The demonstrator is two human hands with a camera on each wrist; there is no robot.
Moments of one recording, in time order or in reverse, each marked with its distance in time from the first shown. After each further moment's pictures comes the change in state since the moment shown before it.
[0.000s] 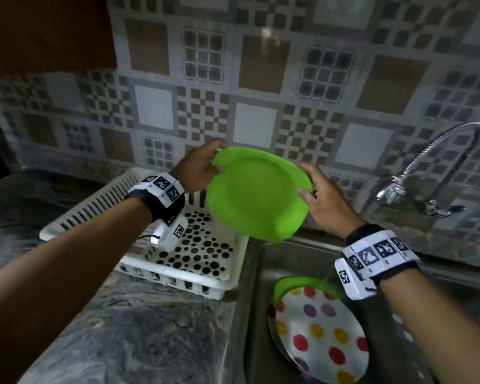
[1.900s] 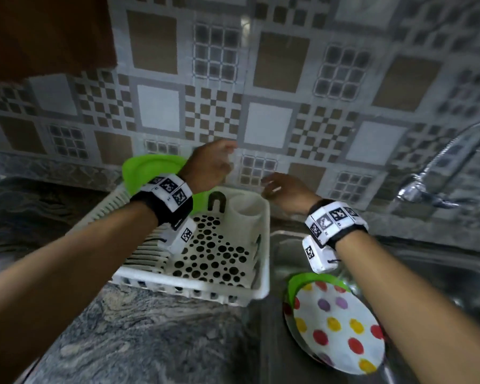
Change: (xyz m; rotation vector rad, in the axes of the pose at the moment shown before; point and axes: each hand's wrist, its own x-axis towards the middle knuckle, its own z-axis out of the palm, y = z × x) left_hand 0.012 -0.028 -0.045 0.312 0.077 0.086; right_hand 0.081 -0.021 0.099 -0.135 -0.212 0.350
